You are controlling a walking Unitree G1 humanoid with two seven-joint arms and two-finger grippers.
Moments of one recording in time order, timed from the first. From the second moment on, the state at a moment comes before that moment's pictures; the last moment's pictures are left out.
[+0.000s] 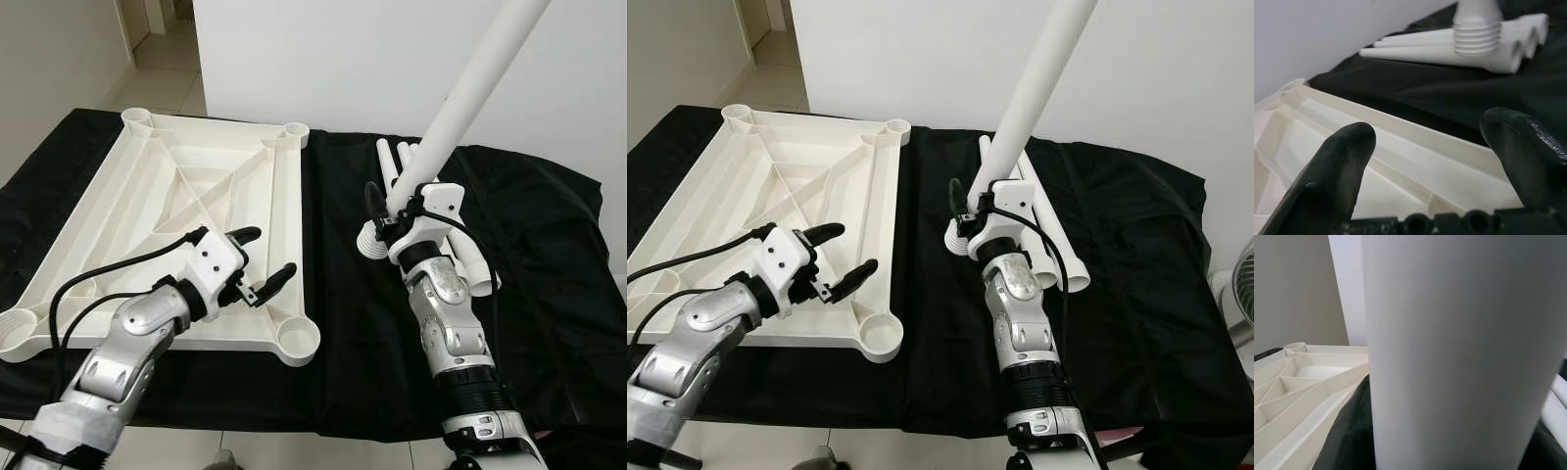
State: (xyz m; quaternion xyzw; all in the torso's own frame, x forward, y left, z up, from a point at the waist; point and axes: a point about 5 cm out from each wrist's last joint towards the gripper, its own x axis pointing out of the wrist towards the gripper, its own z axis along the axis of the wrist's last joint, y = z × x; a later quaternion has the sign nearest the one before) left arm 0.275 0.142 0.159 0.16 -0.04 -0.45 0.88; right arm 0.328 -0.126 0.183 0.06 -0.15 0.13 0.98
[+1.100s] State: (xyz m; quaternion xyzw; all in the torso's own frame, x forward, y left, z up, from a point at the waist) left arm 0.281 0.179 0.128 0.35 0.04 -0.48 0.80; right arm 0.328 -0.137 0.185 0.05 -0.16 0.12 0.98
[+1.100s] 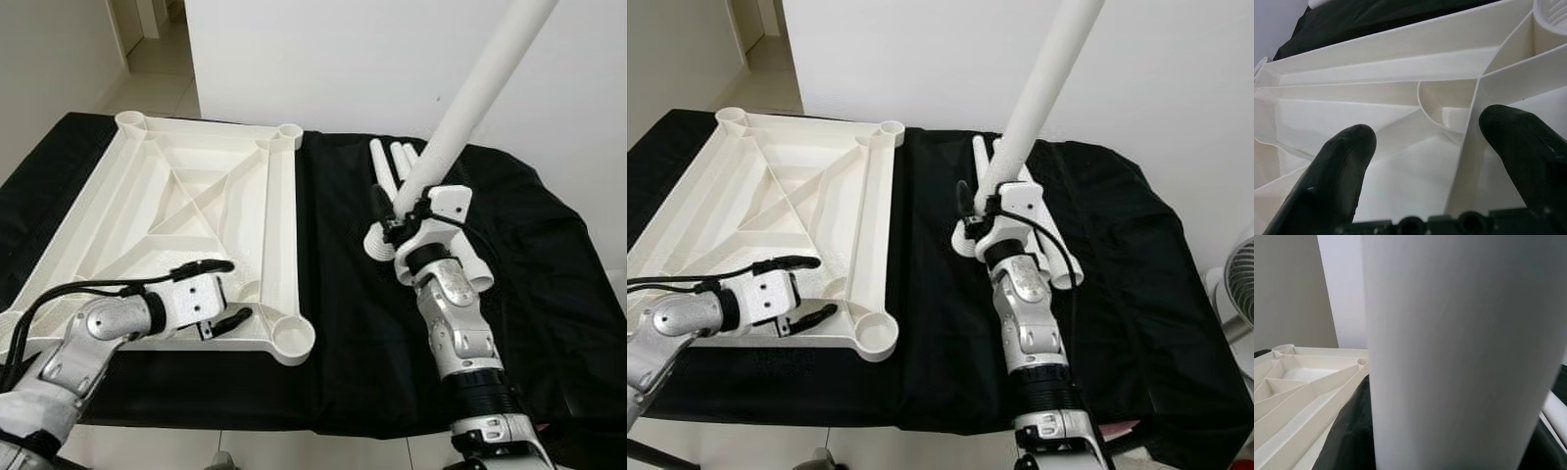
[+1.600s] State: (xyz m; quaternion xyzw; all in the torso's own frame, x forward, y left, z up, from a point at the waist) left arm 0.299 0.141 0.120 0.32 0.02 -0.51 0.80; right arm 0.329 -0.135 0.186 0.05 -0.16 0.12 0.98
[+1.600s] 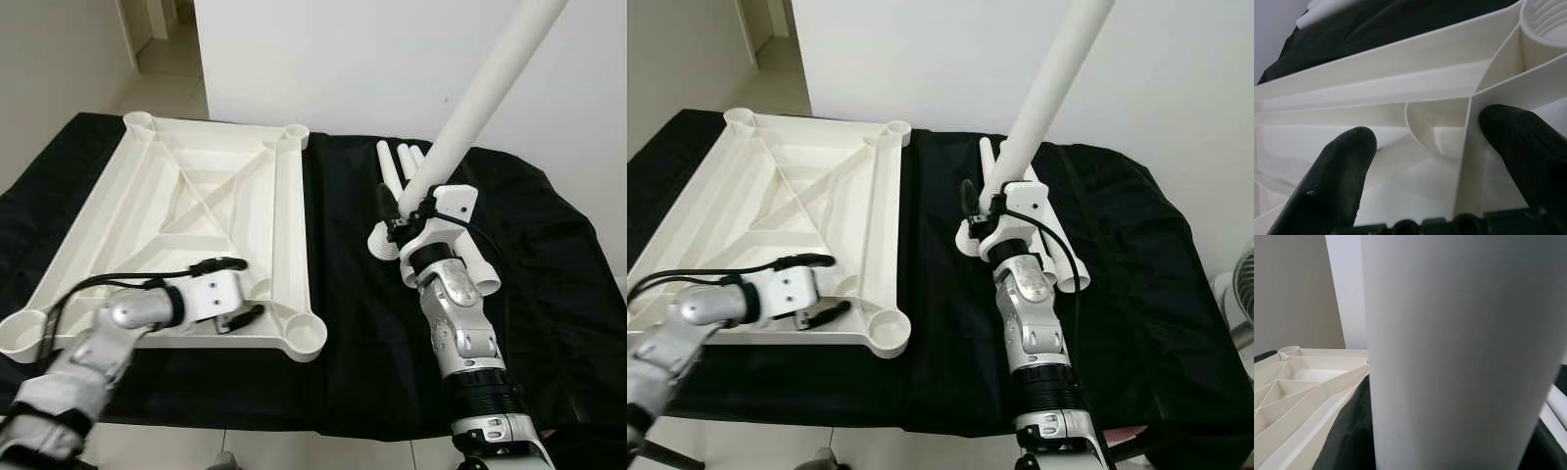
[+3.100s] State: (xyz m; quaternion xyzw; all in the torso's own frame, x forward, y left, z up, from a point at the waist) left arm 0.252 0.091 0.114 0.13 0.03 -0.58 0.80; right arm 0.321 -0.130 0.179 0.03 -0.14 0.17 0.98
